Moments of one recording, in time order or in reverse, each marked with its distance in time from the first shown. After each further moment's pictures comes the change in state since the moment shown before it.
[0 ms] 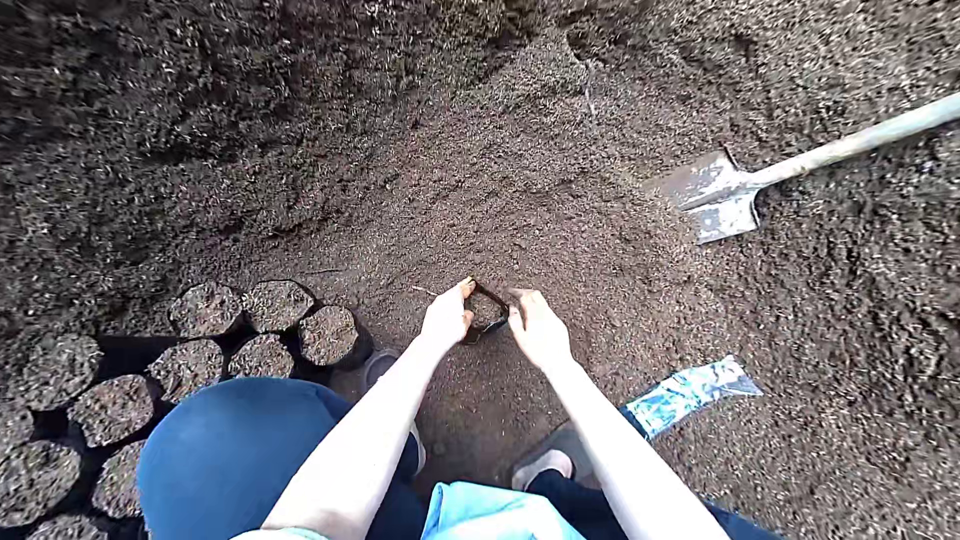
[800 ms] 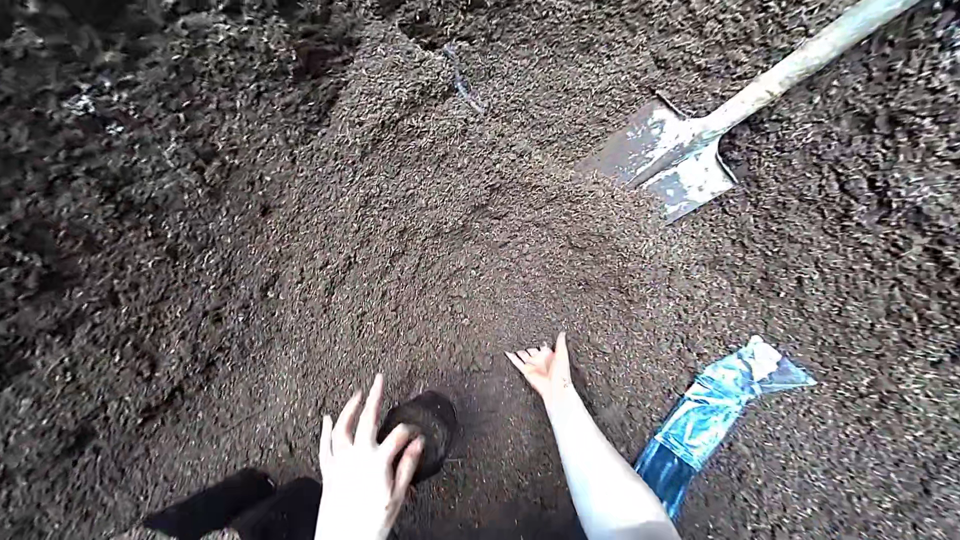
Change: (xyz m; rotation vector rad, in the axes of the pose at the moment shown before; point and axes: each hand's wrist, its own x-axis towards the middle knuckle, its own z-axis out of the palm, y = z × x) left_hand 0.013 -0.004 0.006 0.477 0.281 0.332; right_hand 0.118 0.186 0.078 2.223 0.543 0.829
